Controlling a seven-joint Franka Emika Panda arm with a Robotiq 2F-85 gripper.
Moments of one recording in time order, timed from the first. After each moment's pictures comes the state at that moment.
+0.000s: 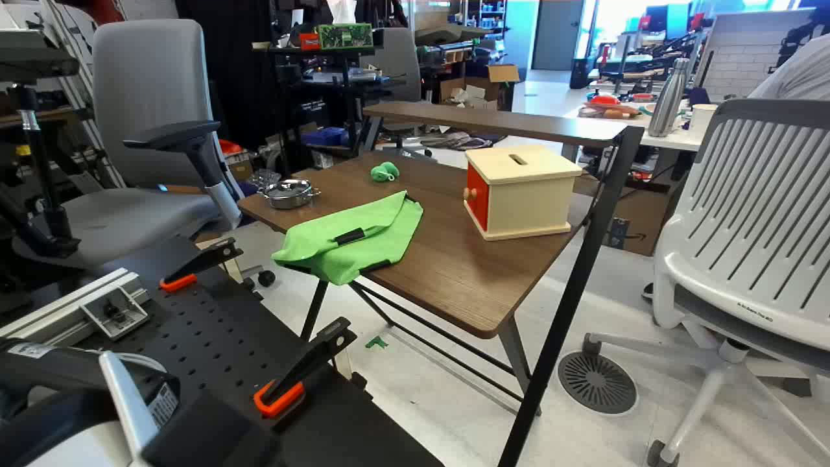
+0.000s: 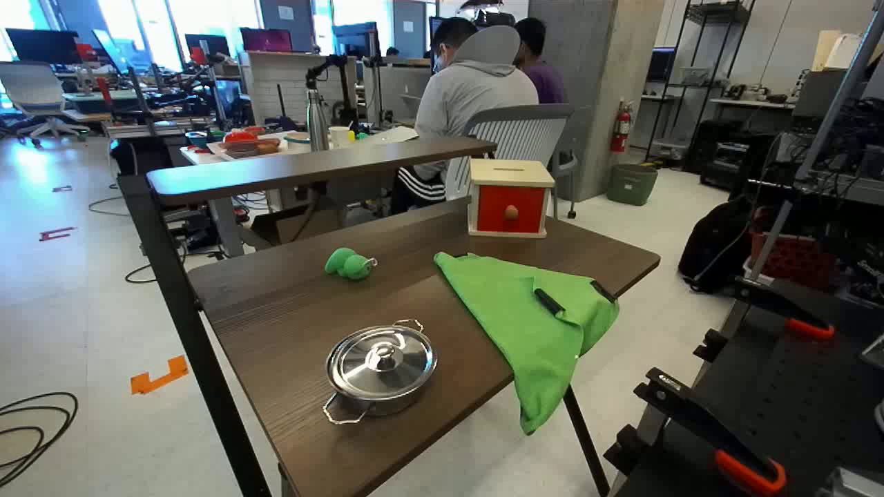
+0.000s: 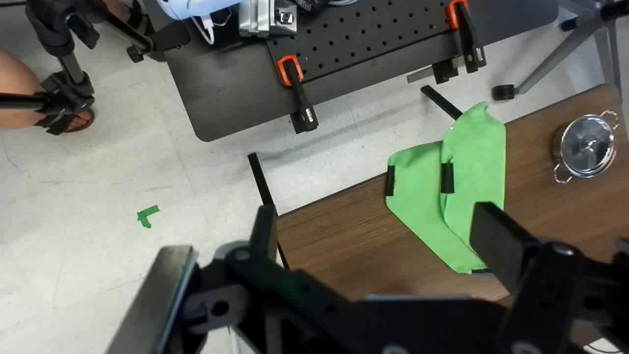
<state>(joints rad) -0.13 -0.23 -0.27 -2.10 0.03 1.66 -0.13</state>
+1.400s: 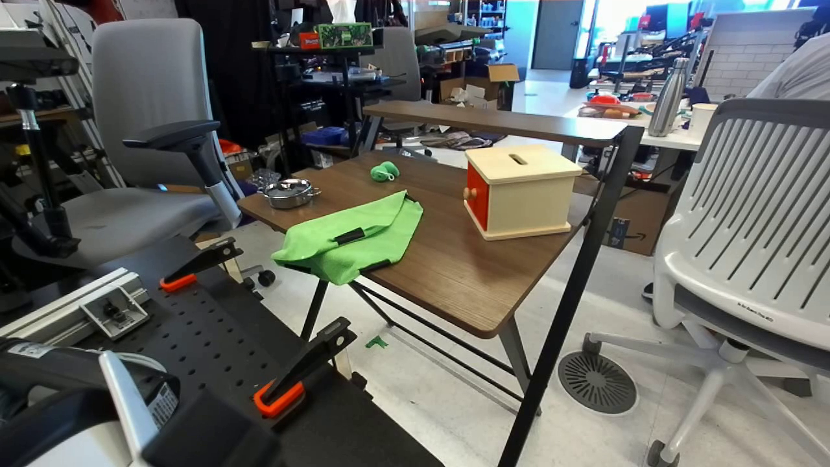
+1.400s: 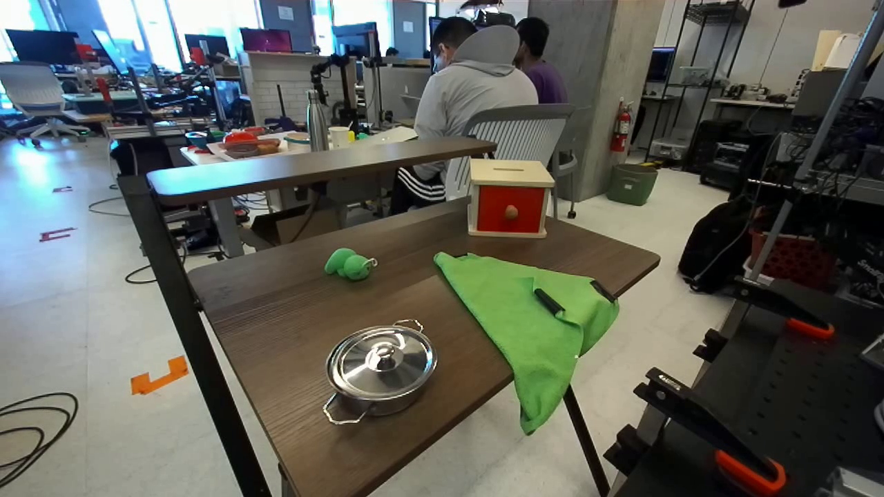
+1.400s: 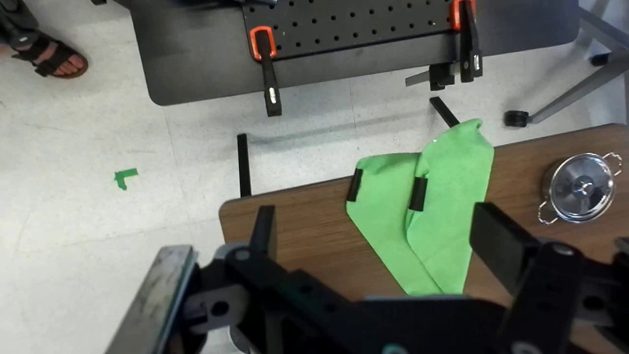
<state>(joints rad) -0.08 -0.23 -0.12 -2.22 0.02 1.83 -0.12</state>
